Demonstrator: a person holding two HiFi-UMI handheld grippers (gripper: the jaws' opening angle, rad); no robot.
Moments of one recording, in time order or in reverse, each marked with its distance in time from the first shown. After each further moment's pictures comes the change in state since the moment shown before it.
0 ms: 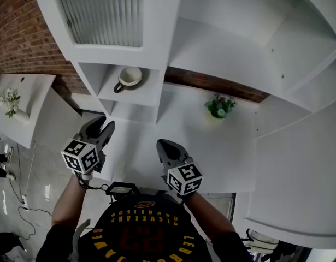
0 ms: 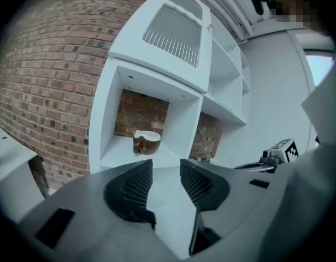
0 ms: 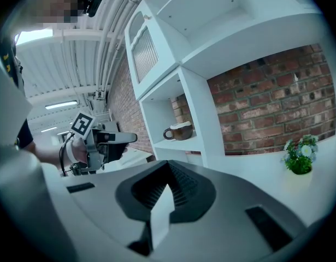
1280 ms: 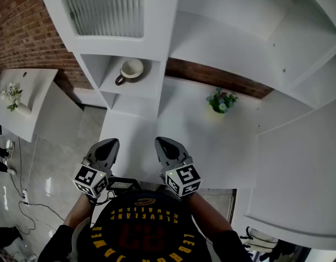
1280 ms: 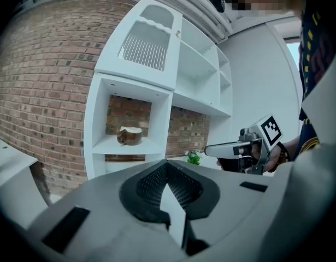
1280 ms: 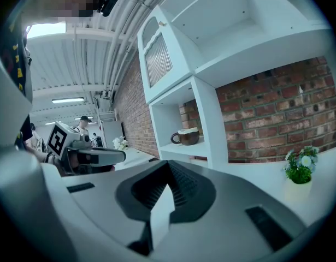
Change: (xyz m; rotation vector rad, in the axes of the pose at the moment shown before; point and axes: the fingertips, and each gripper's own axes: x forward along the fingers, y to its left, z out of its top) left arm -0.050 -0.072 -0.049 0.117 -0.051 -0.023; right arm -0.016 0.025 0.008 -0.081 -0.051 0.026
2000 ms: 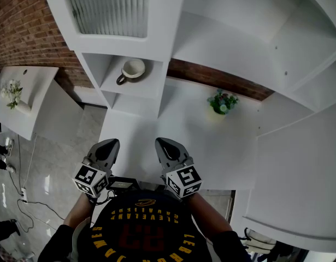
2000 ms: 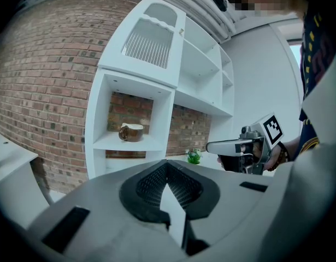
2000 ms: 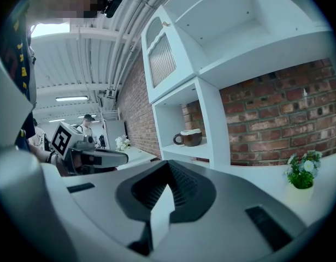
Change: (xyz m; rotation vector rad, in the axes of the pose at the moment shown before) left arm 0.000 0.004 -0.007 -0.023 0.013 0.005; right arm 0.001 0.004 0.003 -0.029 -0.004 0.025
